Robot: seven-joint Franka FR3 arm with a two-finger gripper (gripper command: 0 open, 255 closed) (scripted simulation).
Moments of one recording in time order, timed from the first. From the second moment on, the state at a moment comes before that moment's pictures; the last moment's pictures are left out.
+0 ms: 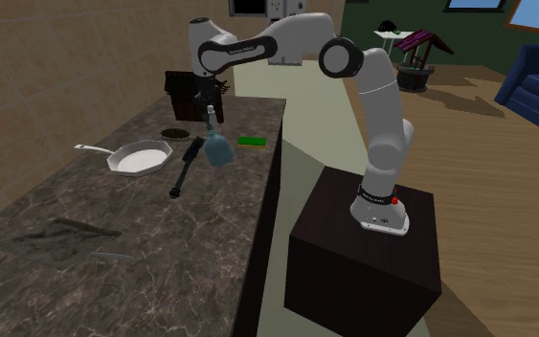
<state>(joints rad) -0.16 0.49 0.32 -1.30 -0.28 1.89 0.29</state>
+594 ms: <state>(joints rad) -0.17 0.51 0.32 -1.40 -0.29 2.00 0.31</state>
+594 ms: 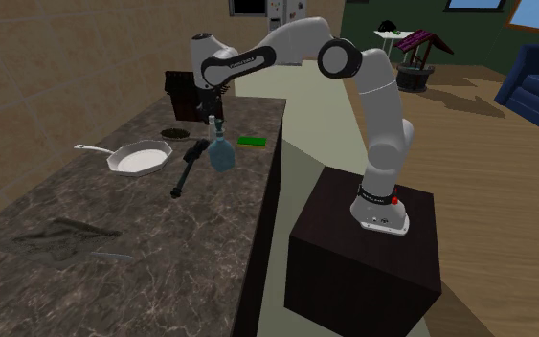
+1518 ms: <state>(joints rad) -0.17 0.55 0.30 -1.49 -0.32 2.14 0.34</state>
